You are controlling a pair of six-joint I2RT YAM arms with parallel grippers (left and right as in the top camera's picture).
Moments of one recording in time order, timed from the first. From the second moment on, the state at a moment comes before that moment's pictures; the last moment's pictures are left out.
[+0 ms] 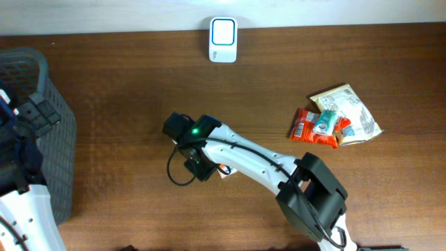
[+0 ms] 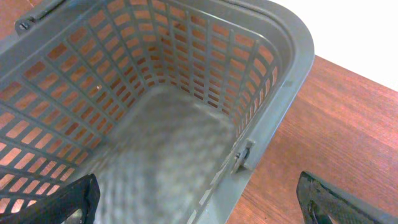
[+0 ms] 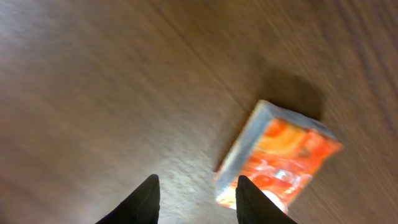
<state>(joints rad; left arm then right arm) 0.46 1.21 1.42 -0.86 -0.20 -0.09 0.90 2.10 1.68 -1.11 0.02 0.10</state>
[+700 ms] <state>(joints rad) 0.46 1.21 1.42 -0.86 -0.20 -0.09 0.80 2.22 1.72 -1.20 0.05 0.21</state>
